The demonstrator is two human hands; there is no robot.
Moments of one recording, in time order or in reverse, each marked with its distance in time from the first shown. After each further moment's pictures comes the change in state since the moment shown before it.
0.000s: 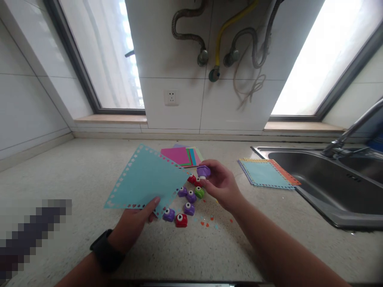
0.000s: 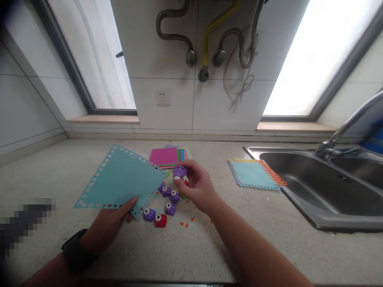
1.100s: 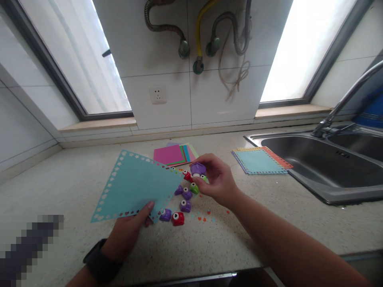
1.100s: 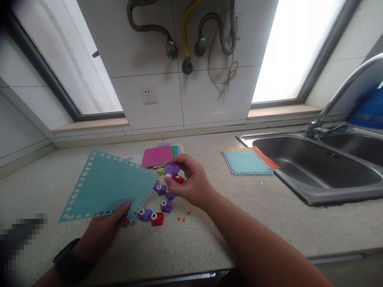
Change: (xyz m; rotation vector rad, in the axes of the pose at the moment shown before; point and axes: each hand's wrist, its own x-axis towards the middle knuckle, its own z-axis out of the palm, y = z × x) left_hand -0.003 -0.003 -0.007 0.208 0.001 -0.049; right_hand -0.003 -0.013 0.004 -0.078 0.088 -0.083
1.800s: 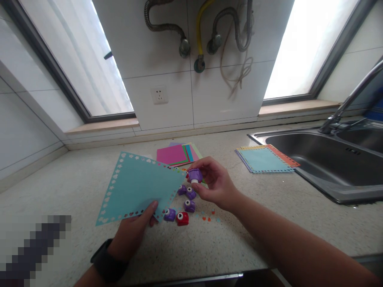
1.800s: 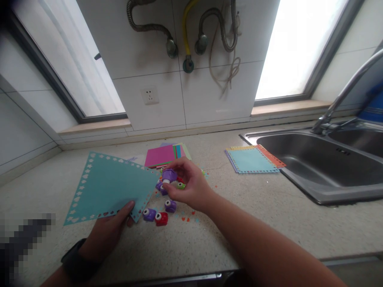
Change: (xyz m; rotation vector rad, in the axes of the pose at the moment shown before) left_hand 0.000 0.002 0.001 -0.032 -0.006 -0.045; right_hand -0.007 0.004 0.007 0.117 -0.111 0.115
